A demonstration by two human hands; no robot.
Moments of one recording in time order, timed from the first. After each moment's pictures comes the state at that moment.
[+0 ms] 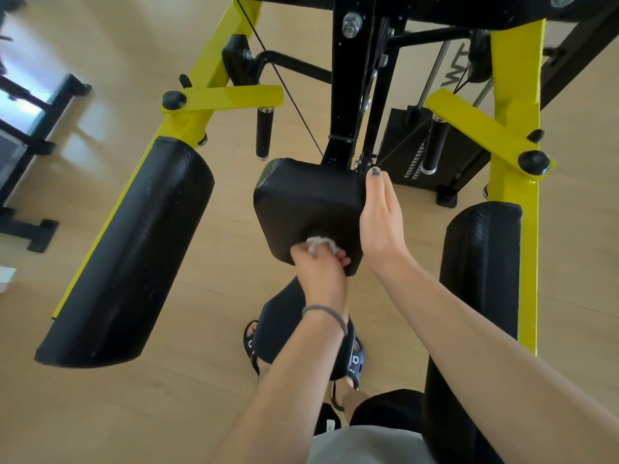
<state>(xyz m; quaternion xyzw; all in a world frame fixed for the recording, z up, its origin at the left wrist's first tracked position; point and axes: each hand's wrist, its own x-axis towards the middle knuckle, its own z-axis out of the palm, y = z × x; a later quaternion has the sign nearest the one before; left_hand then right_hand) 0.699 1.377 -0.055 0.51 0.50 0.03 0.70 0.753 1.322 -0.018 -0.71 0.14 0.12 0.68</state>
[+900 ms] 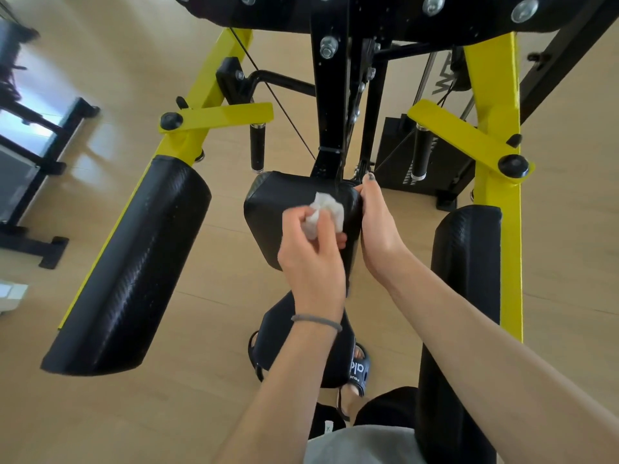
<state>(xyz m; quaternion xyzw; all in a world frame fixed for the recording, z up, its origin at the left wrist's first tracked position) 0.698 1.369 -0.008 0.74 0.27 0.21 0.58 0.761 1.300 -0.009 -0.62 0.17 0.24 0.72</state>
